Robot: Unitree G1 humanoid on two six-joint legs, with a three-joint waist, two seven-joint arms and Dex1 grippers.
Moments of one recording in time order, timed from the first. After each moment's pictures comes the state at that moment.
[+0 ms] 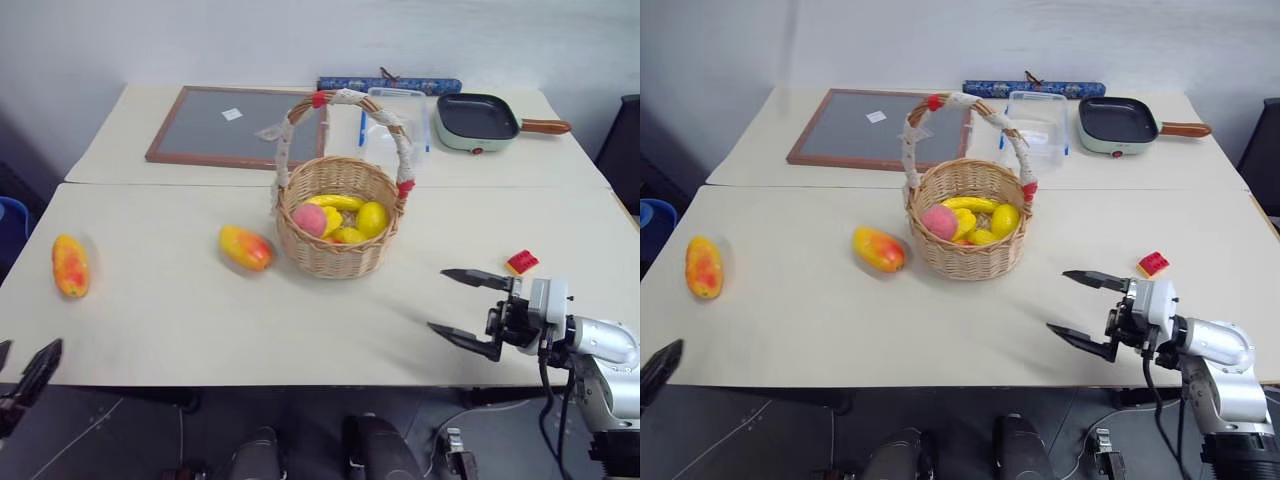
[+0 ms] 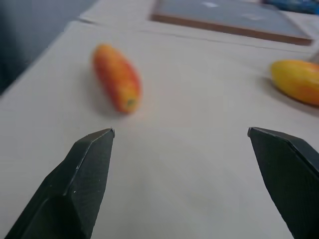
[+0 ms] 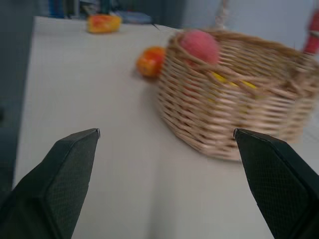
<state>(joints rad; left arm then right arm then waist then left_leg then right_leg) 0.51 0.48 1.04 -0.17 -0.79 0.36 -0.55 -0.07 -0.63 -0.14 -0.12 0.62 -0.12 1.24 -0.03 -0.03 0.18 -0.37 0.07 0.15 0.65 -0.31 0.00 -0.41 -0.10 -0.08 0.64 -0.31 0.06</state>
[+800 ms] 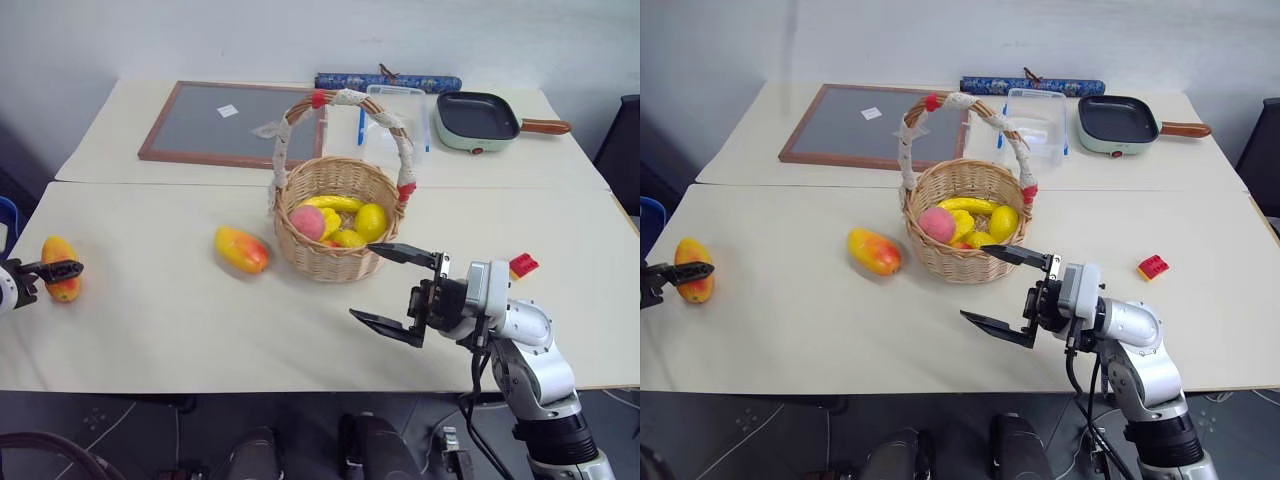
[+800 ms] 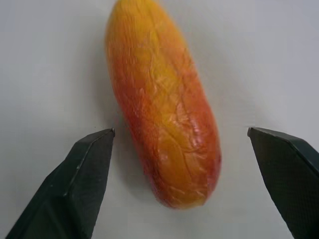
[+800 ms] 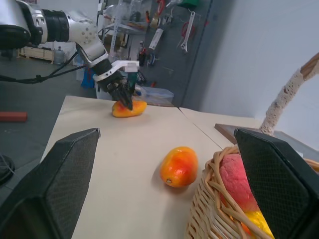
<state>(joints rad) -0.51 1.15 0.27 0.60 -0.59 1.05 -0.43 -0.19 -0.45 0.04 -0.31 0.55 -0.08 1.06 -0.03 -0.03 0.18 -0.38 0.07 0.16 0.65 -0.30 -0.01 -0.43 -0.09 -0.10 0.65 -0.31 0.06</state>
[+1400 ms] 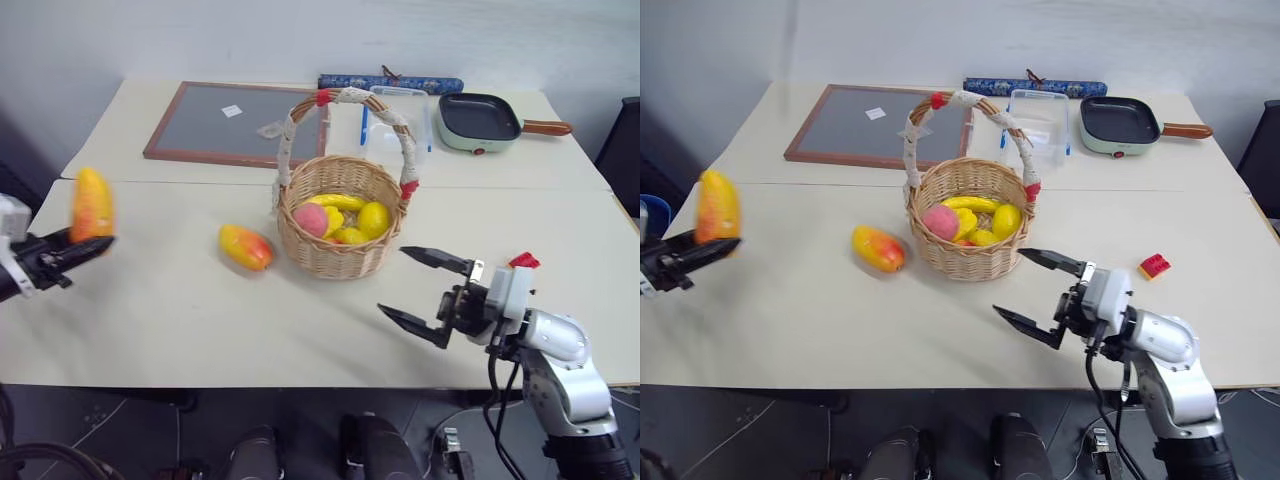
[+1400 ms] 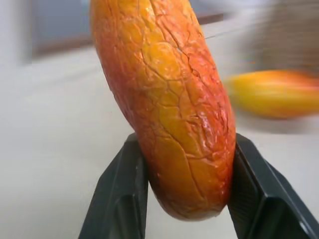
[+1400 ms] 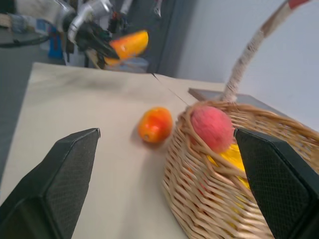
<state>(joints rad) -0.25 1.02 0.42 0.24 -0.58 0.35 -1.11 -0.06 -0.55 -0.12 -0.32 0.51 -0.09 0.99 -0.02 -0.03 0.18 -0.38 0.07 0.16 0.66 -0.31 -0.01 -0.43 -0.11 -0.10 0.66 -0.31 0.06</state>
